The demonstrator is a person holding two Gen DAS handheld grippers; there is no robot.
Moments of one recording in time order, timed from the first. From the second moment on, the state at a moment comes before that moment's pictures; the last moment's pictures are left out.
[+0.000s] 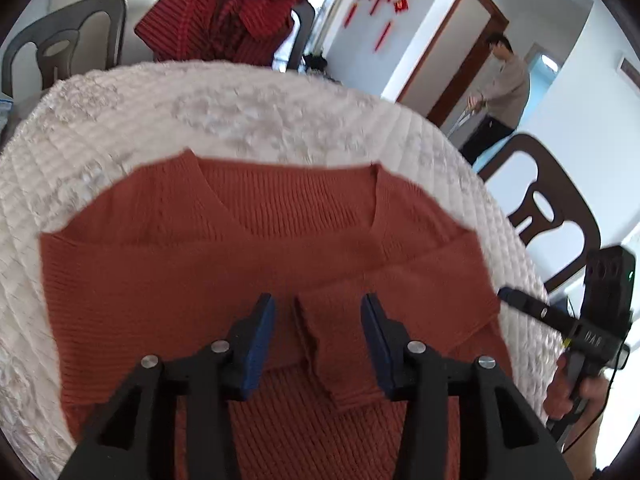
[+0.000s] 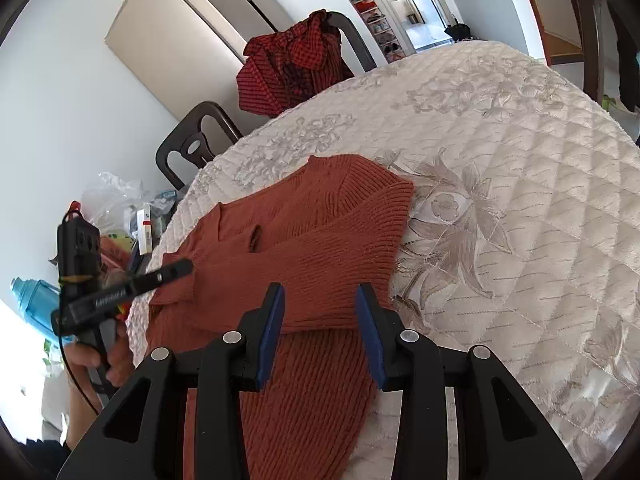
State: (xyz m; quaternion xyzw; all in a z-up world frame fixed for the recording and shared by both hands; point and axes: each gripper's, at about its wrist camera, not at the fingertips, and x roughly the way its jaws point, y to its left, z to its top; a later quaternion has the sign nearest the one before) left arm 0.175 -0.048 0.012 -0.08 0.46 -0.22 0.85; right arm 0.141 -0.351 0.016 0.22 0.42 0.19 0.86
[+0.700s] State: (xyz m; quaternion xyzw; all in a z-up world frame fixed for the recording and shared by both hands) left arm 0.200 -0.050 0.015 -0.08 0.46 -0.21 0.86; right arm 0.163 -0.357 0.007 0.19 0.43 0.14 0.87
